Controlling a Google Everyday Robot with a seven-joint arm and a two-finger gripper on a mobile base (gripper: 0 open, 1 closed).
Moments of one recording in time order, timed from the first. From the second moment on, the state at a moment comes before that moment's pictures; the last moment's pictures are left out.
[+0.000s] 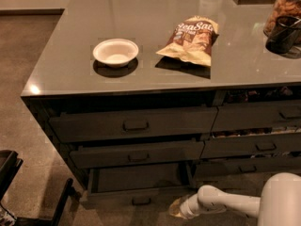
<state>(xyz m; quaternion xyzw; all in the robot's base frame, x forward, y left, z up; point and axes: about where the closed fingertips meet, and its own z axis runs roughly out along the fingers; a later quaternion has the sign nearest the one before) 0.443 -0.123 0.171 -0.67 0.68 0.18 0.24</state>
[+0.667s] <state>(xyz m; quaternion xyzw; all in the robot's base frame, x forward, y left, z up) 0.463 -0.120 0.159 -0.68 0.64 0.16 0.30</state>
